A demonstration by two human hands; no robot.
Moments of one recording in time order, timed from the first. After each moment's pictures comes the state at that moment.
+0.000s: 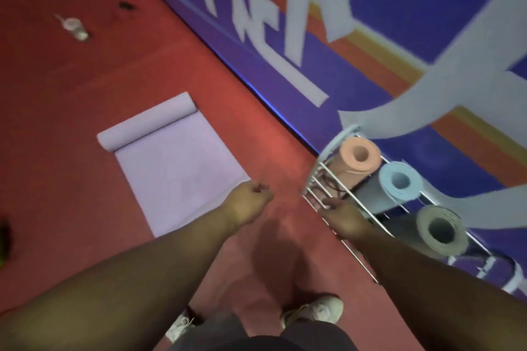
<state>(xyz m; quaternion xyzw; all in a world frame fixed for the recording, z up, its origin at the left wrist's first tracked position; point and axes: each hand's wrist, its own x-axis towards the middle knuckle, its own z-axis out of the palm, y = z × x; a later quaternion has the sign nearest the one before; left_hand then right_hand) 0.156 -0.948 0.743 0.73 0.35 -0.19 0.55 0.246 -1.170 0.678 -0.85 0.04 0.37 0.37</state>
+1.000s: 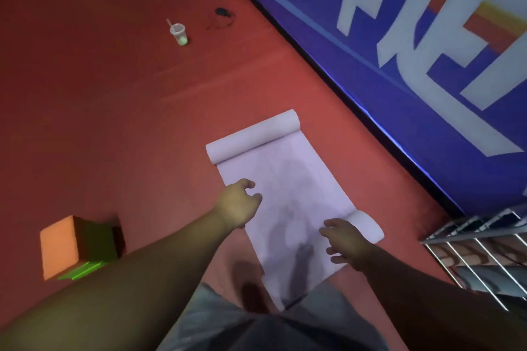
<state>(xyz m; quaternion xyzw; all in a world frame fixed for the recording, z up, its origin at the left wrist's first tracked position) 0.037 -0.402 0.738 0.77 0.43 -0.16 0.45 0.135 -0.640 0.662 -0.77 0.11 0.49 0.39</state>
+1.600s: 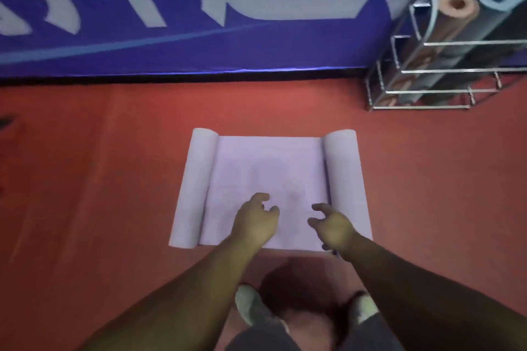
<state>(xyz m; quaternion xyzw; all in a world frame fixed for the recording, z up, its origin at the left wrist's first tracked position) 0.167 -0.233 0.636 0.87 0.03 -0.38 0.31 0.075 -0.404 0.577 -0.70 0.42 0.28 0.52</state>
